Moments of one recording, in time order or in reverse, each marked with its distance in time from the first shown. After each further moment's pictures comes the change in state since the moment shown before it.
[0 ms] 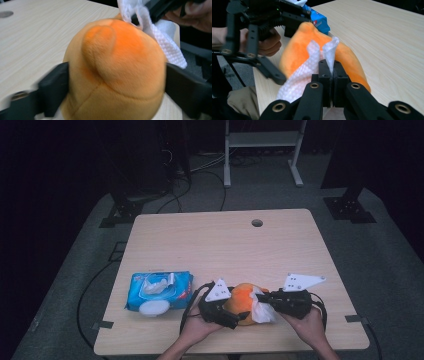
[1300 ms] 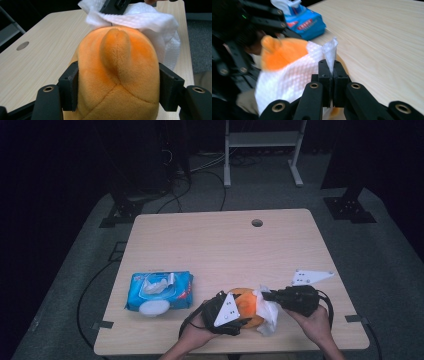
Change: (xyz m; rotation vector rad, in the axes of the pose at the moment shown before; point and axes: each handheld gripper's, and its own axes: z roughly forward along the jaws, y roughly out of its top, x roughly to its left) left arm -0.033 0.001 -0.001 0.025 0.096 0.314; right arm -0.018 -0.009 -0.010 0.003 0.039 0.119
